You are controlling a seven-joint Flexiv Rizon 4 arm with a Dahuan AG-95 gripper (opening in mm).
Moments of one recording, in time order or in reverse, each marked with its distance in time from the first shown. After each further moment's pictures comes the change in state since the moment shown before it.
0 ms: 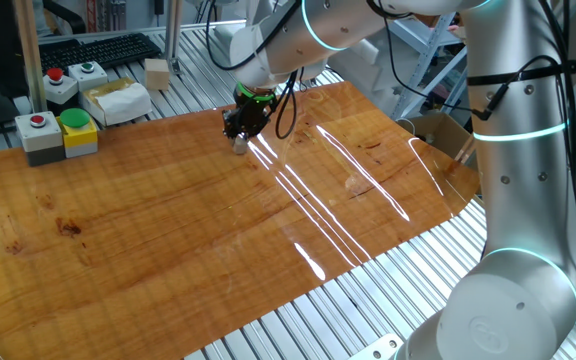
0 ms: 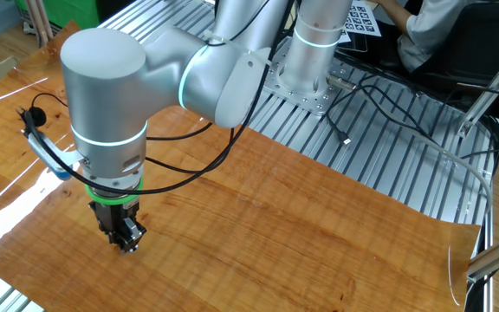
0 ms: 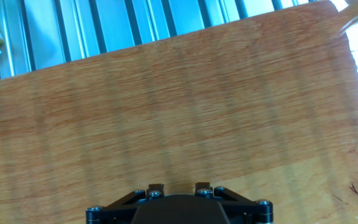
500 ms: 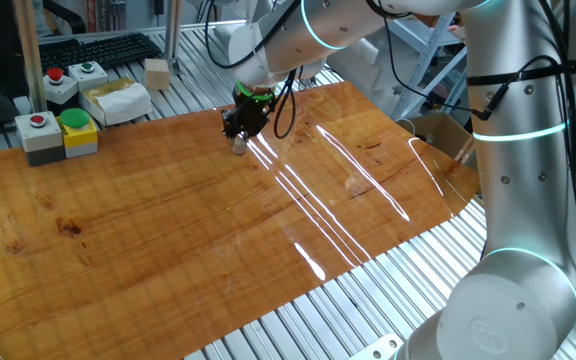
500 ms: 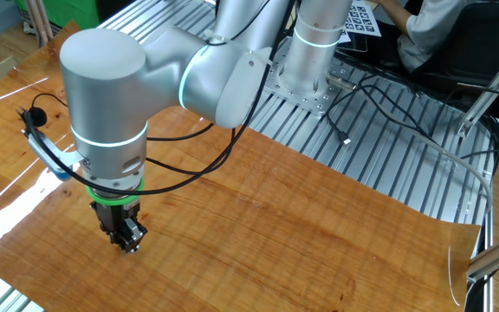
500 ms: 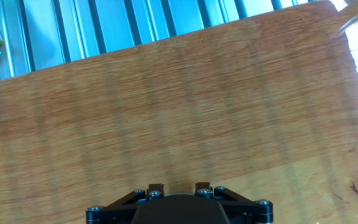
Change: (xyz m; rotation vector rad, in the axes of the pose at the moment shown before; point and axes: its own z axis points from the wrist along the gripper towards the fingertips) arm 0.000 0.000 0.000 -0.002 -0.002 0.003
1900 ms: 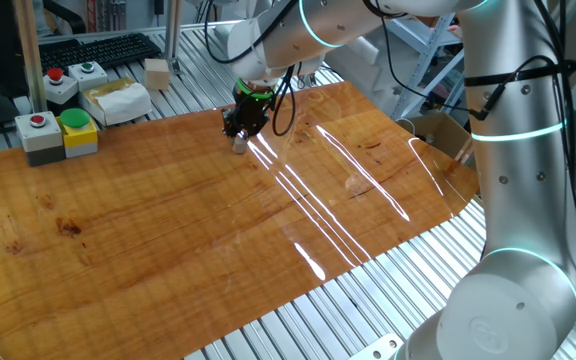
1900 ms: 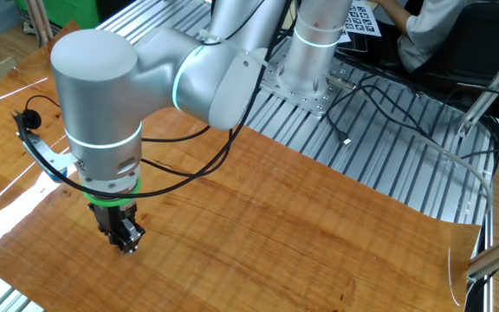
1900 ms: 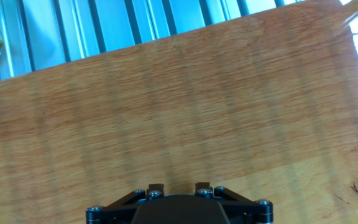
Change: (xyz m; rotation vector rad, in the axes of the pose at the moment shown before) arm -0.004 -0.002 0.002 0.001 0.015 0.002
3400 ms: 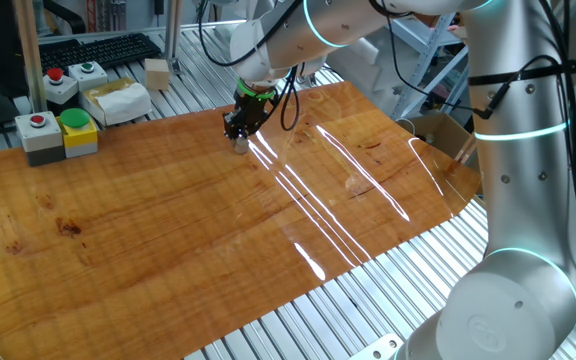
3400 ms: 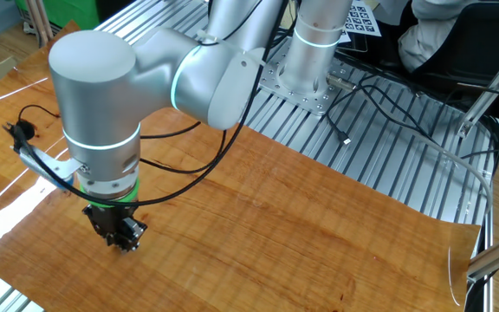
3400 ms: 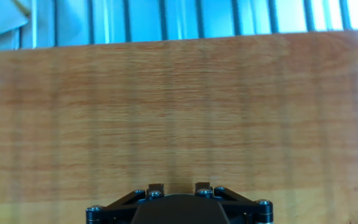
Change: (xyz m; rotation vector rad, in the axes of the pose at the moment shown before) arm 0.001 -0.001 0.000 -0.005 -0.001 -0.266
